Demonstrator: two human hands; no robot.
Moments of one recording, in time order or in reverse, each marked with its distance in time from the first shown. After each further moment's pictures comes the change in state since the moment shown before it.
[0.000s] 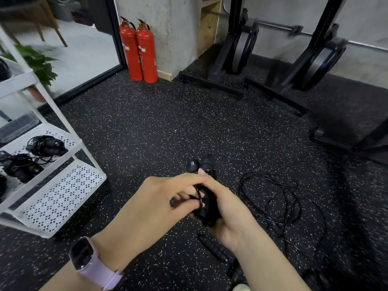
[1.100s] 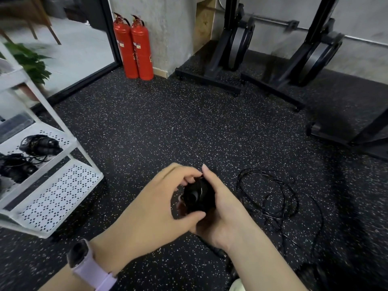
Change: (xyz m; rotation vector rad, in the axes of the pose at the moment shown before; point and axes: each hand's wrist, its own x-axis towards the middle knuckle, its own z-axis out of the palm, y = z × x) left_hand -0.004 -0.007 0.014 0.039 -0.054 -0.011; right_hand 0.001 0.006 -0.002 0.226 0.066 0.154
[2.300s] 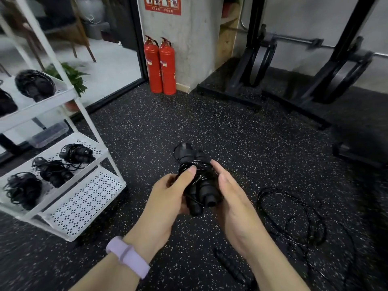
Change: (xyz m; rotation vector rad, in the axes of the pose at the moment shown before) left_hand 0.025 -0.022 -0.011 -1.026 0.330 -0.645; right_hand 0.015 -0.001 0.023 -0.560 -0.205 -0.637
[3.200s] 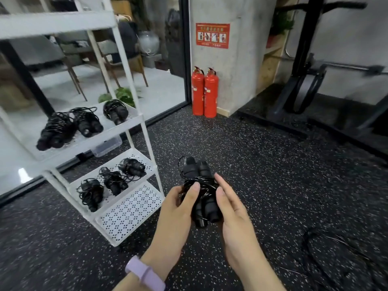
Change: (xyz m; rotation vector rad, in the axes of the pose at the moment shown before) left_hand -0.004 0.015 -0.065 -0.030 0.258 0.222; right_hand 0.029 0.007 0.091 0.113 -0.066 -0.057
